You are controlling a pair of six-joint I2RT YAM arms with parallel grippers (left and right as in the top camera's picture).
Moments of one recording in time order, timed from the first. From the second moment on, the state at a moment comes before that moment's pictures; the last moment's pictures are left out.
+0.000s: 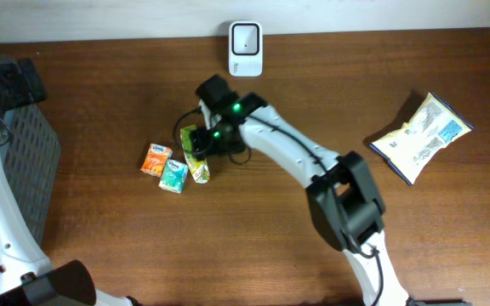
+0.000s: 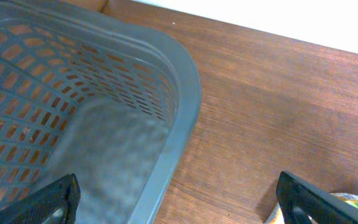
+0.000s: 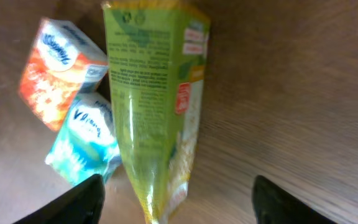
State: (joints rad) left arm 0.40 1.70 2.02 -1.15 -0.05 0.09; right arm 0.67 2.30 1.93 -0.85 -0.28 0.39
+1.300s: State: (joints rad) left arm 0.40 1.70 2.02 -1.15 -0.05 0.09; right arm 0.68 2.24 2.07 -1.26 0.15 0.27
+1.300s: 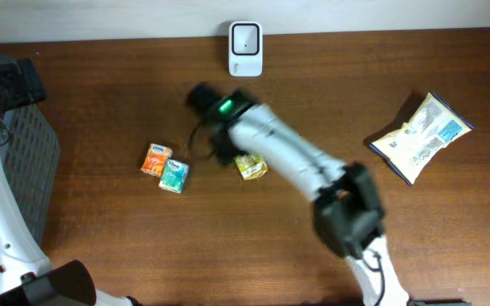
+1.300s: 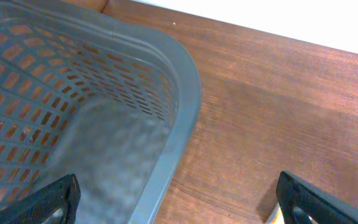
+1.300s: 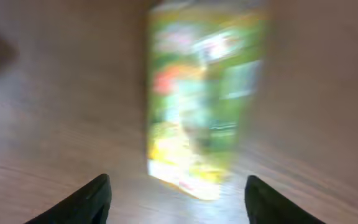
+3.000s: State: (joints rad) left arm 0.40 1.70 2.02 -1.15 -0.05 0.09; right arm 0.61 2.14 1.81 -1.14 -0.05 0.21
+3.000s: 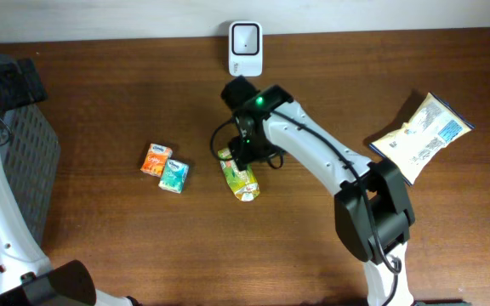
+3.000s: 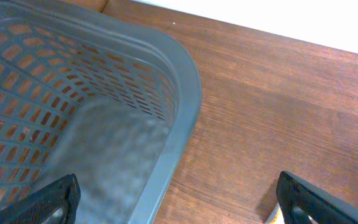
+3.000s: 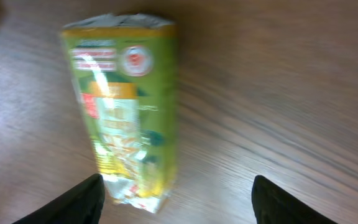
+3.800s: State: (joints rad) left arm 0.40 1.70 2.02 -1.15 -0.05 0.09; right arm 0.56 2.13 1.63 -0.99 -0.49 0.12
